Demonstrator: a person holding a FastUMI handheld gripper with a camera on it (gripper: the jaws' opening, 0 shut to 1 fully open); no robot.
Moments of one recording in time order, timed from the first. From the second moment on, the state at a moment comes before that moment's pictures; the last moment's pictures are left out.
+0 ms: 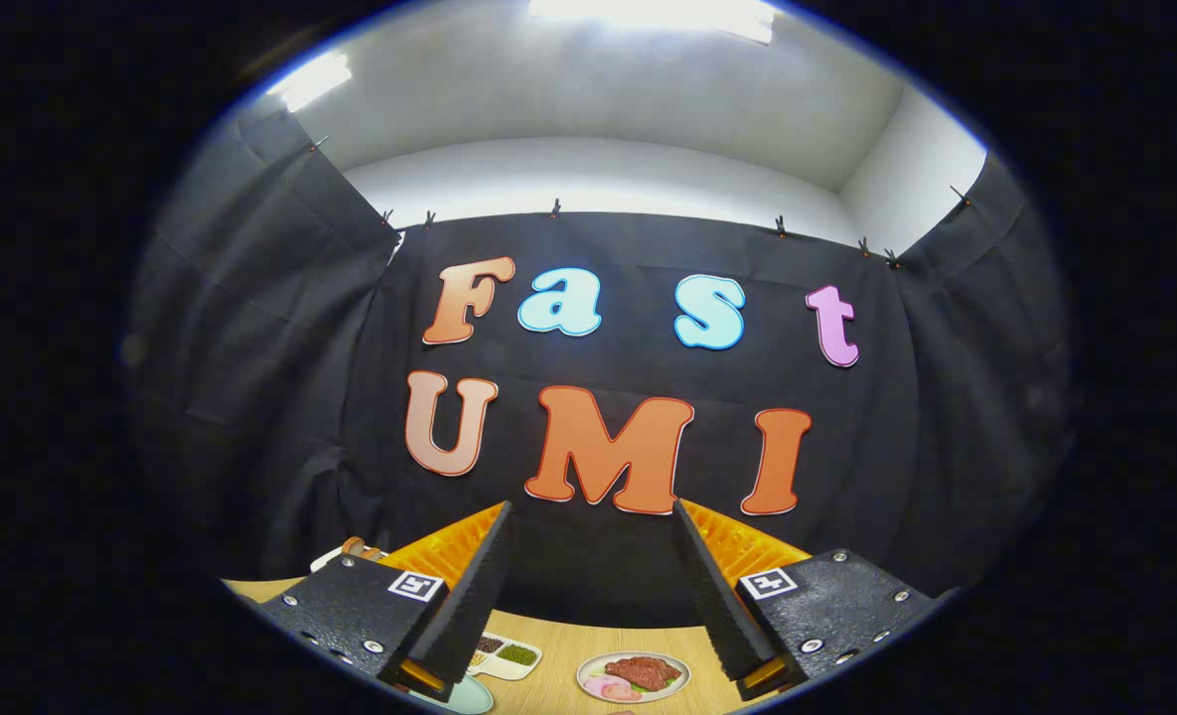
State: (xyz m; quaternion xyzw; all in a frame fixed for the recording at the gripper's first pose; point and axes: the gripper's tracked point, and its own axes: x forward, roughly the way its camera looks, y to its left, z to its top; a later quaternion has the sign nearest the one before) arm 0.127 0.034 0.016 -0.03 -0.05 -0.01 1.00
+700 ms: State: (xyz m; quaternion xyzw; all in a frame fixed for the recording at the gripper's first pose) arm 0.141 0.057 0.010 -0.01 -0.02 -0.01 1.00
